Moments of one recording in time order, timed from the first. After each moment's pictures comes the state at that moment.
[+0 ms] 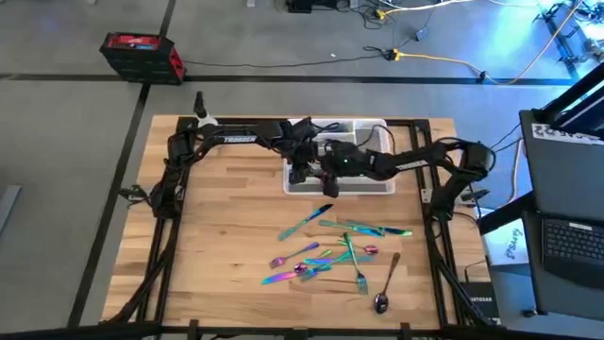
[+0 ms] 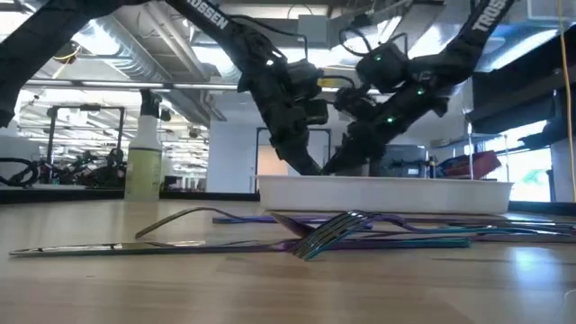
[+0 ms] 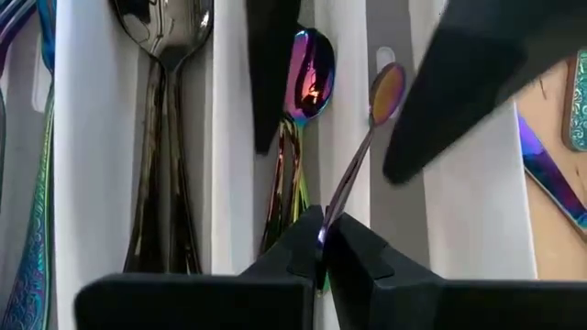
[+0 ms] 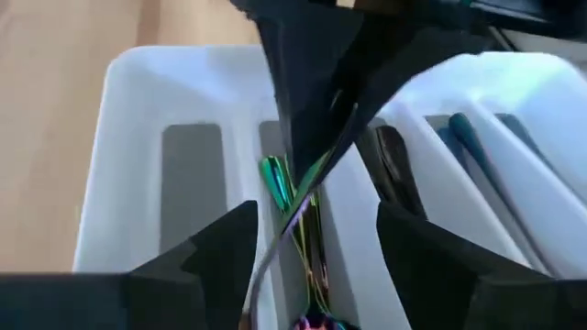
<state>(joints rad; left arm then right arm) 0.41 2.08 1.60 -0.62 0.26 0.34 -0.32 1.69 0.74 0.33 -0.05 -0.18</state>
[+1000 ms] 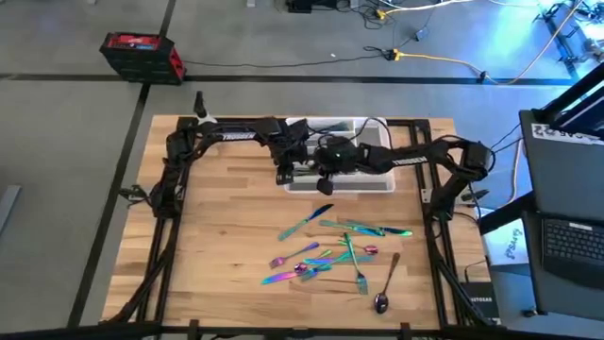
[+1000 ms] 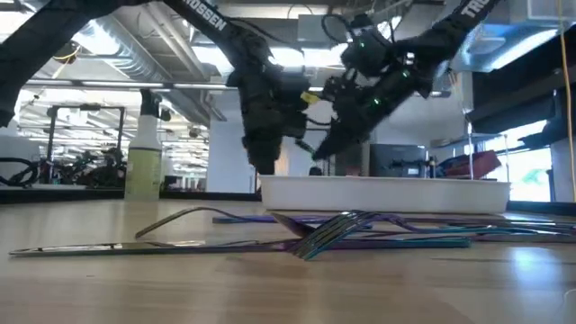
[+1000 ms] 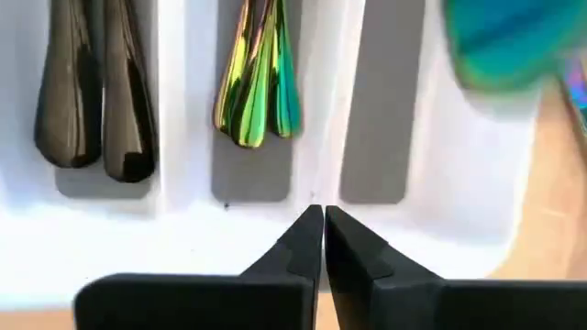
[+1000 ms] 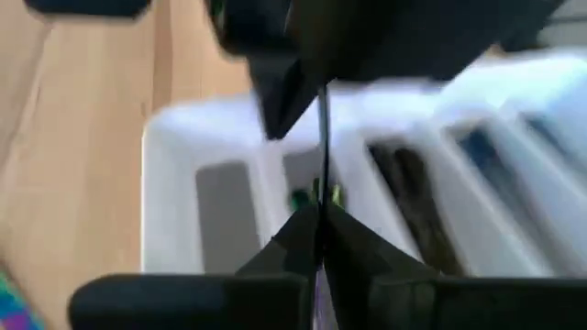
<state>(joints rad) 0.43 2.07 1.60 -0.91 0.24 0.33 -0.32 1.68 0.90 0.10 -0.09 -0.11</state>
